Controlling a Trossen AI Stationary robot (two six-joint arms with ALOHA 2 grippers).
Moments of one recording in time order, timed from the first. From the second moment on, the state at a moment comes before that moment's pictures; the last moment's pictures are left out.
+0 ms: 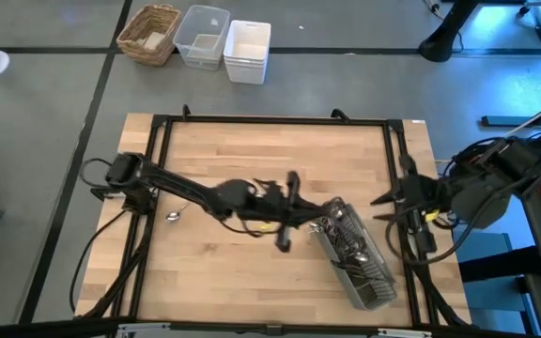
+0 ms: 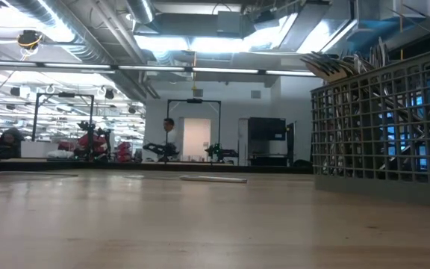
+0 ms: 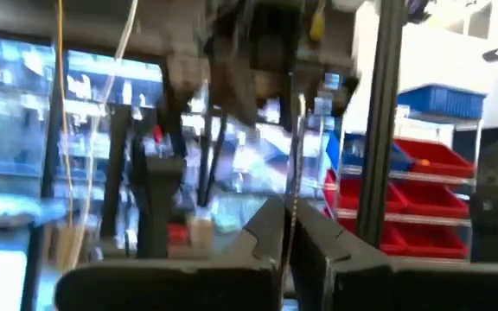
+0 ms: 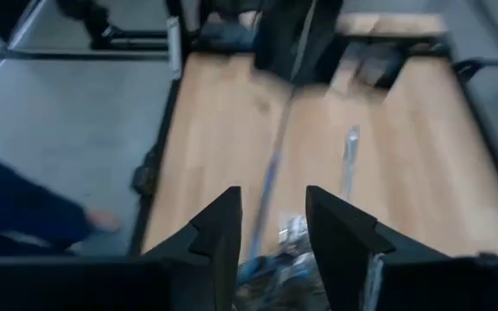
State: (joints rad) left arm -0.23 1.80 1.34 0.86 -0.13 -0.06; right arm 0.73 1.49 2.31 -1.57 0.46 0.49
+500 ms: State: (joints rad) left arm -0.28 2.20 1.96 0.22 -0.07 -0.09; right arm 0.73 1.41 2.31 -1.57 0.57 0.44
